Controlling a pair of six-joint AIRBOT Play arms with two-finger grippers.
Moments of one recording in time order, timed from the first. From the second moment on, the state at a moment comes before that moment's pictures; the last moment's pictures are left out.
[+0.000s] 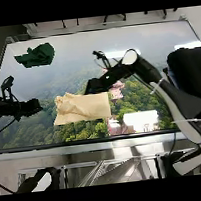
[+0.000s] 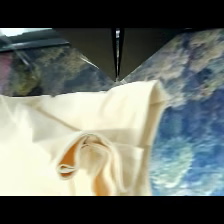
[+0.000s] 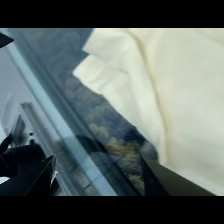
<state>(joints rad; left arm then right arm) 0.19 -1.08 1.04 1.15 -1.31 -1.41 0.41 -1.64 1.60 -0.71 1.26 1.40</state>
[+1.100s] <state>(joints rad) -0.04 -1.34 1.03 1.05 -0.93 -1.39 0.15 -1.40 1.04 -0.70 1.20 1.36</state>
